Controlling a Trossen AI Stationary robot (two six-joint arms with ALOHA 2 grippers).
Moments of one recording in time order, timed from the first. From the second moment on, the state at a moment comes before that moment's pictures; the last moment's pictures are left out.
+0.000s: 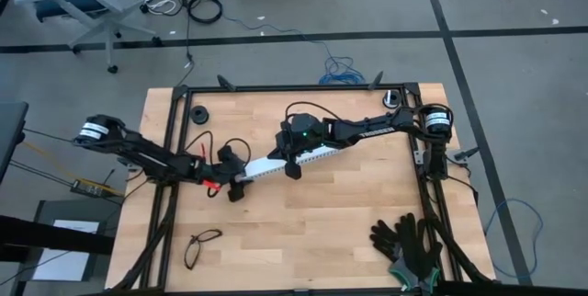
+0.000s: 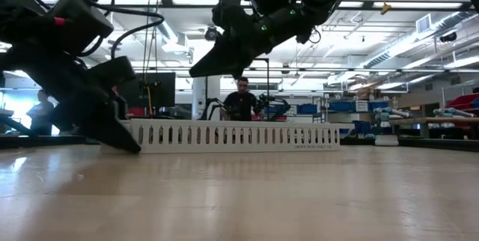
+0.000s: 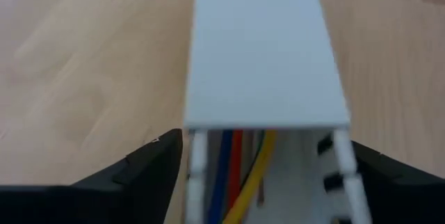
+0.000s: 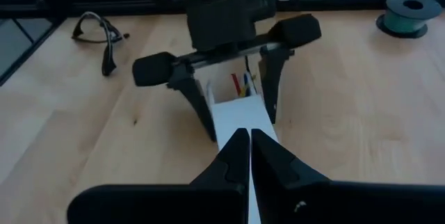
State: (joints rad) left arm -0.17 1.32 0.21 0.32 -0.40 -0.30; right arm -0.12 1.91 1.26 0.20 -0.25 -0.04
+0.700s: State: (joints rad) left arm -0.32 1.02 0.03 0.30 -0.51 -0.58; right arm -0.12 1.91 1.26 0.20 -0.22 0.00
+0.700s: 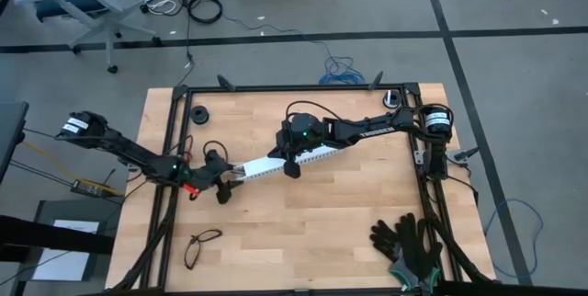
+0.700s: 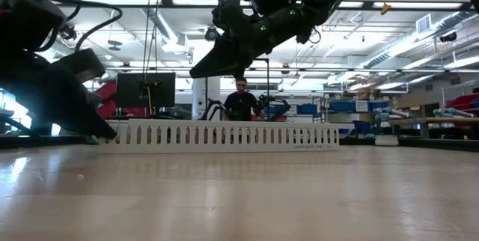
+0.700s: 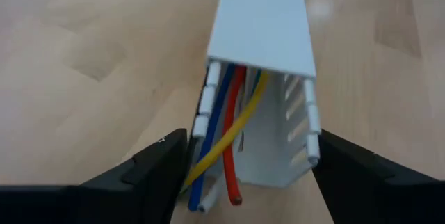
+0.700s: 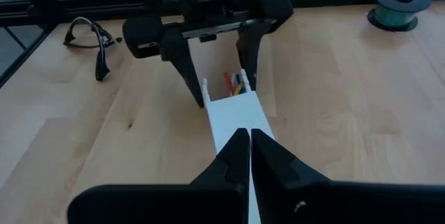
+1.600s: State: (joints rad) left arm -0.32 1.13 0.01 0.41 -0.60 -0.48; right arm -0.10 1.91 1.26 0.16 -0.22 0.01
